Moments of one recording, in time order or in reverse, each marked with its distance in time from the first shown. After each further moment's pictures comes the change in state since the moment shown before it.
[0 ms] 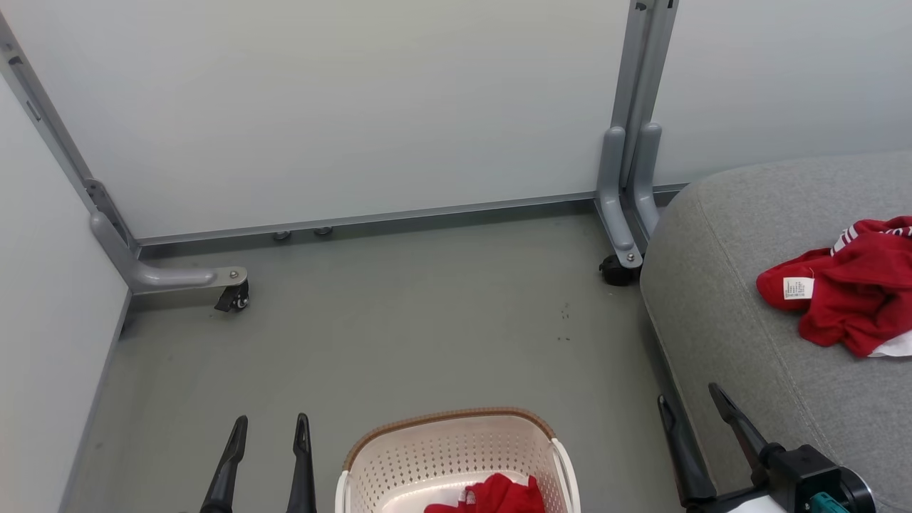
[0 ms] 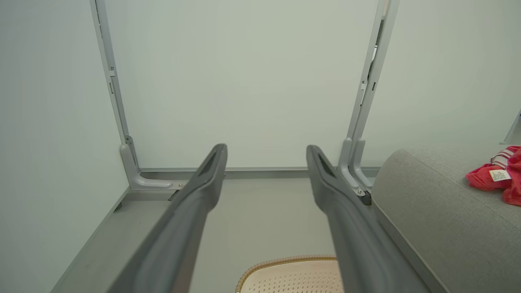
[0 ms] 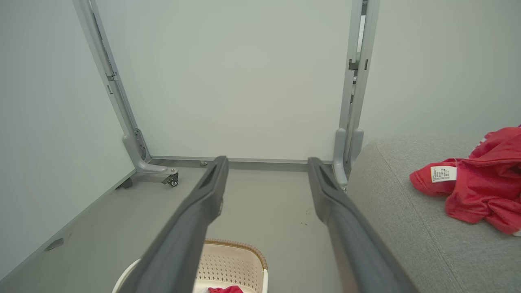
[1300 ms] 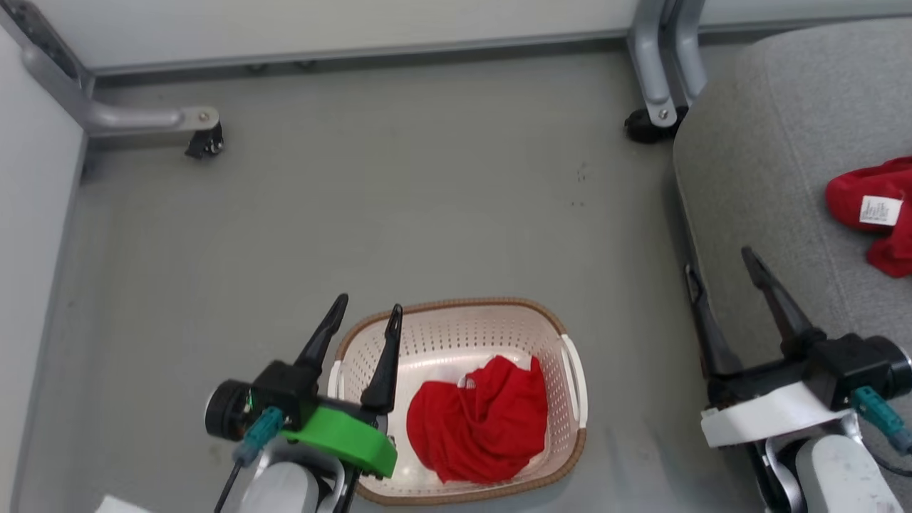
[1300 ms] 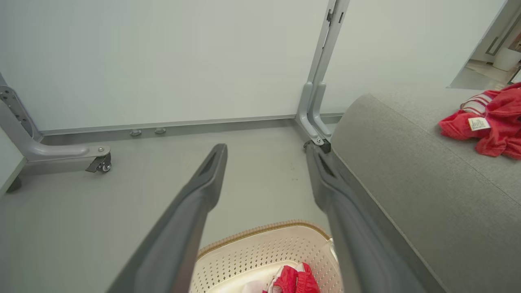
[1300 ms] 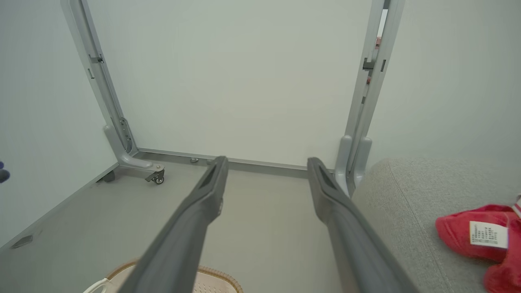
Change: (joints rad) left arm -0.401 -0.001 -0.191 0.300 -0.062 -0.082 0.000; right arm -0.223 -0.055 -0.029 -0.064 -0.013 0.000 0.000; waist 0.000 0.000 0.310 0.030
